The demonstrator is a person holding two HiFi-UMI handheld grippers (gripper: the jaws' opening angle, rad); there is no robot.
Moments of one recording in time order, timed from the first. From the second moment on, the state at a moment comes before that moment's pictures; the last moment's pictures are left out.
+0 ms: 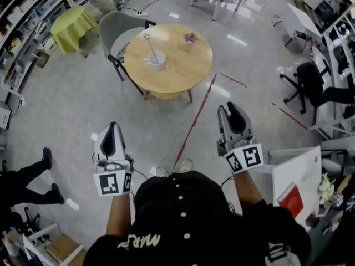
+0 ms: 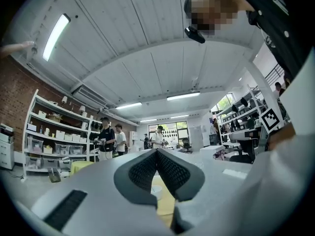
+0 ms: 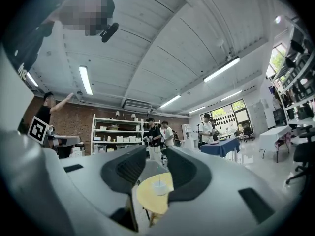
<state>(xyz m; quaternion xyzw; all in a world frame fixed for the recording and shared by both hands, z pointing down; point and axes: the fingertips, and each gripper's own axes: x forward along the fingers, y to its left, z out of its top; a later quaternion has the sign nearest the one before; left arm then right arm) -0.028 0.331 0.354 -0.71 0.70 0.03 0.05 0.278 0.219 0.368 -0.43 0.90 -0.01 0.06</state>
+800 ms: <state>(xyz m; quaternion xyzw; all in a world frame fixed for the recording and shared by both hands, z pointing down) -0.023 0.293 0.362 -0.70 0.72 0.03 0.03 0.266 0.169 0.391 -0.38 0.92 -0.03 0.05</state>
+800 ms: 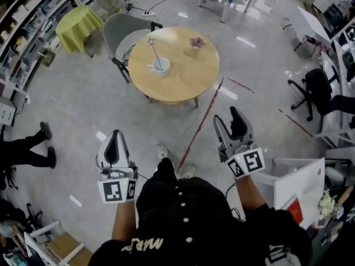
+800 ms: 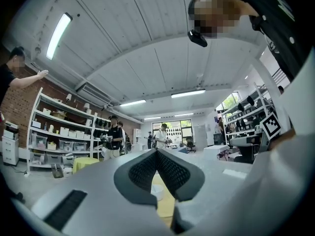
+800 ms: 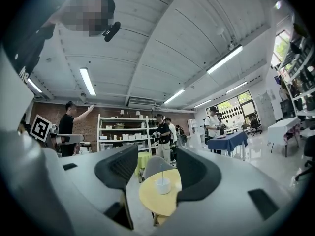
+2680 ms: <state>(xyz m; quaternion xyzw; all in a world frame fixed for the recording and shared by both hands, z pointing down) -0.213 -0.041 0.367 -0.70 0.71 0.03 0.03 0.056 -0.173 0.387 -0.37 0.93 -0.03 0.04</state>
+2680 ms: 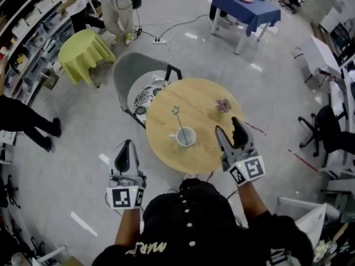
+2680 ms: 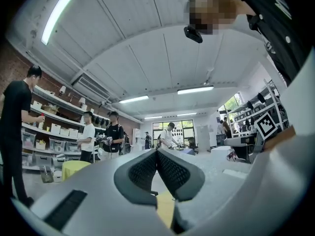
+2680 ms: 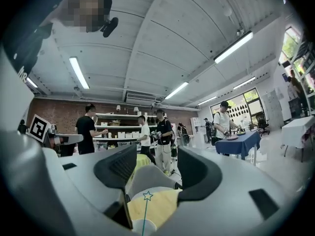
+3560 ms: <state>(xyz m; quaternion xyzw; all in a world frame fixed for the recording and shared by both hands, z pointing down) -0.229 -0.122 0.410 -0.72 0.70 -0.01 -0.01 -0.002 -0.251 0.470 -0.31 0.94 -0.10 -0.03</state>
